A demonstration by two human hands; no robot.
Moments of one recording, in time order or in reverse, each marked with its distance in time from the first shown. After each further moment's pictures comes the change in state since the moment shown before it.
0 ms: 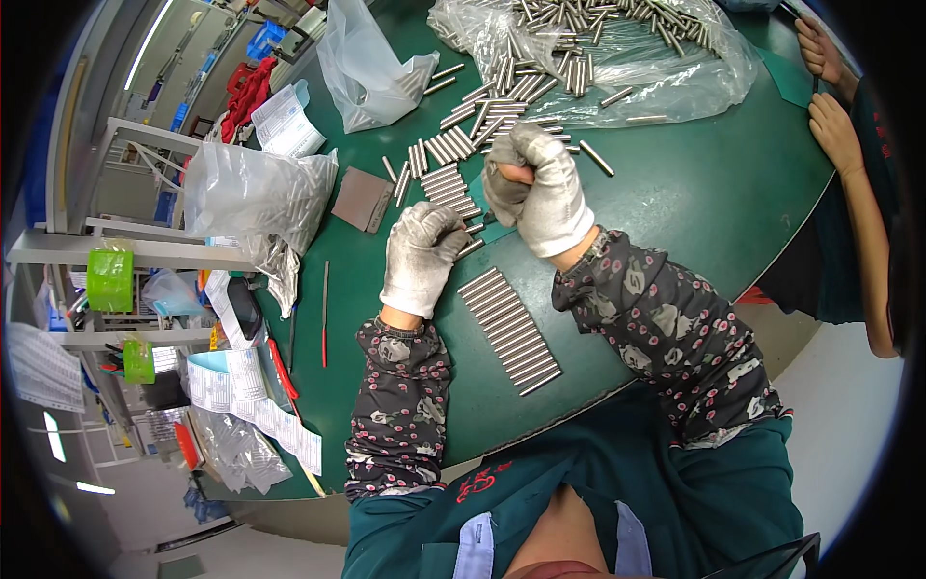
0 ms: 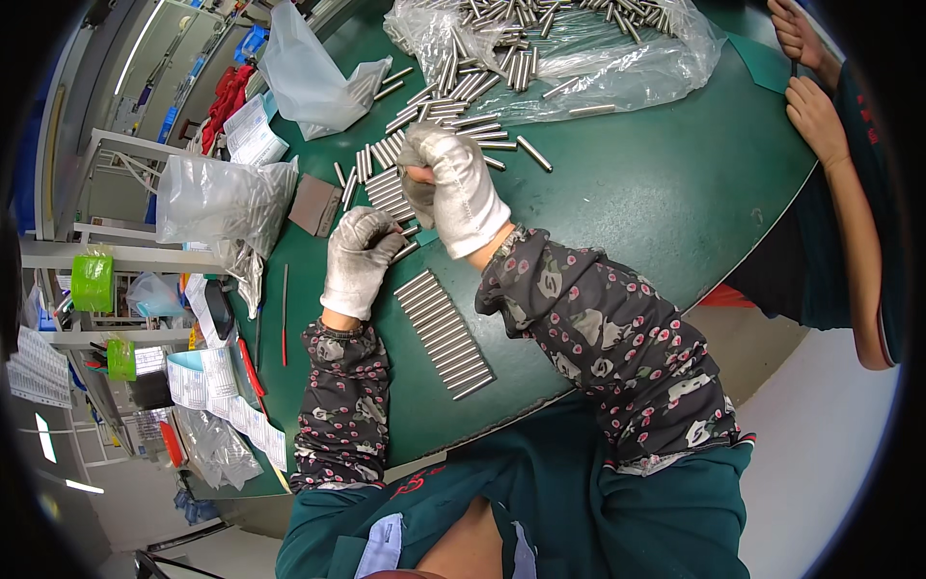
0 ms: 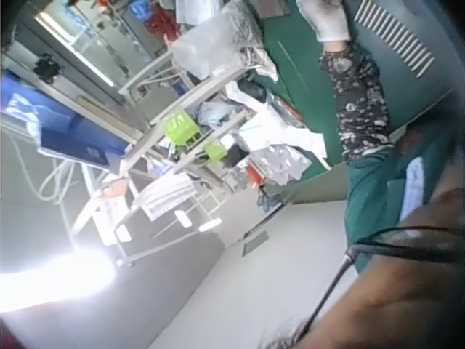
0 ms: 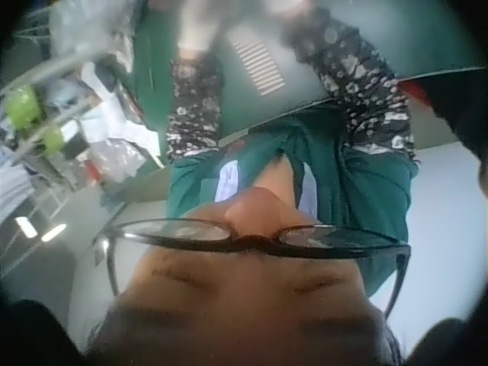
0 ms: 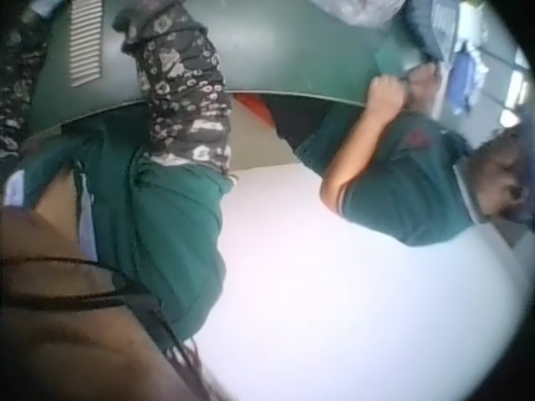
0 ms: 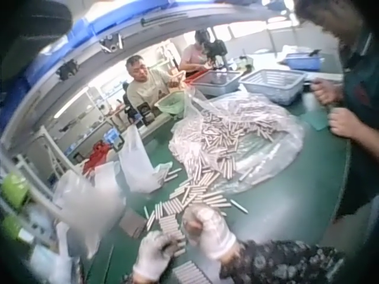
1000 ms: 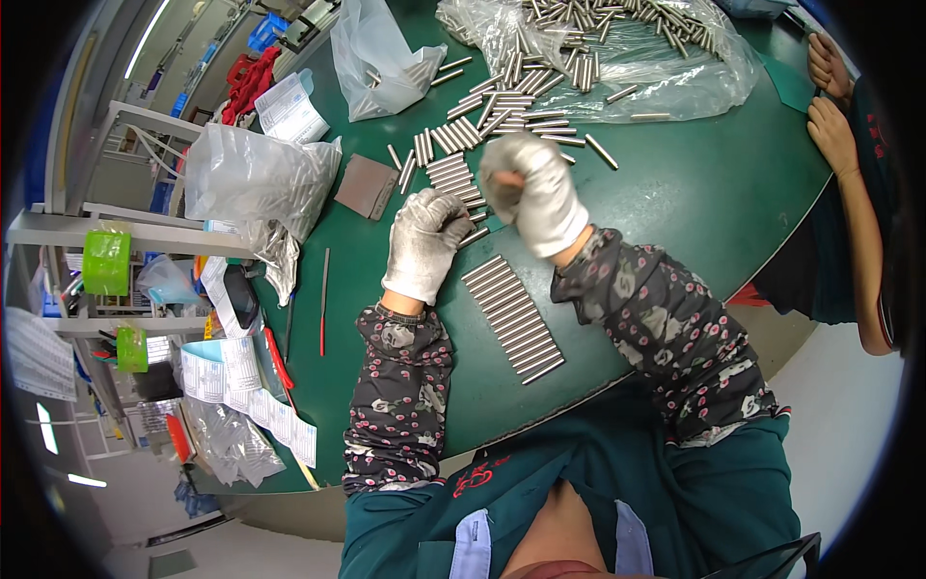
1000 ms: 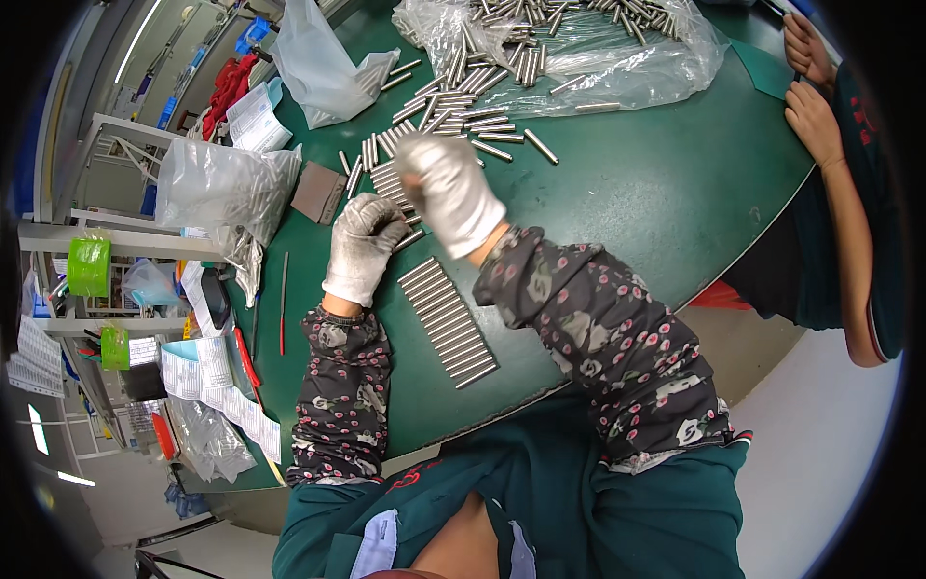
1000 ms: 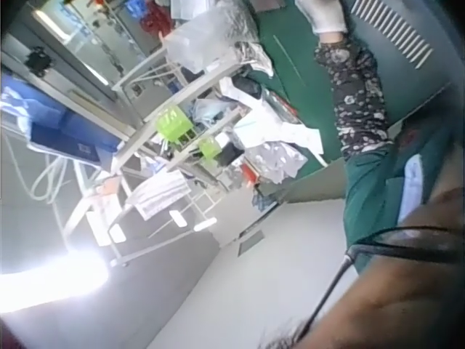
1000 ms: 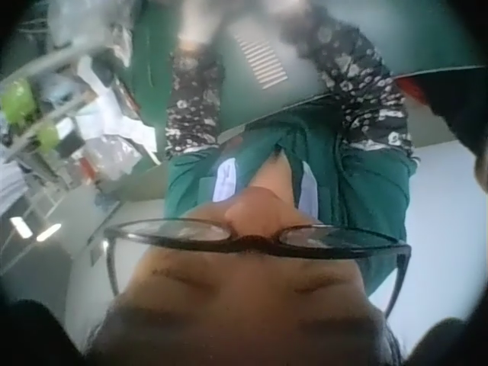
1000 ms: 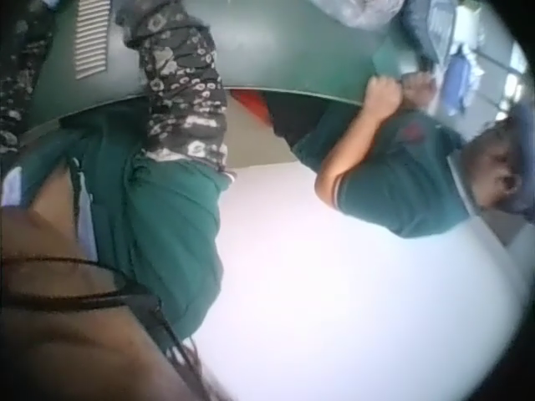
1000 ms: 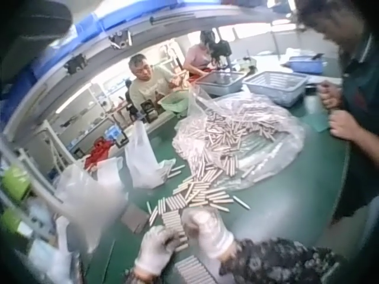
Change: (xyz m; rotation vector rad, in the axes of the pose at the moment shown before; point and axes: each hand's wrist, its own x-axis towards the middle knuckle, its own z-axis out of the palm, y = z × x) left_hand 0.001 0.000 0.002 0.014 0.004 0.034; right_hand -0.008 0.020 -0.003 -0.294 0.084 -0.104
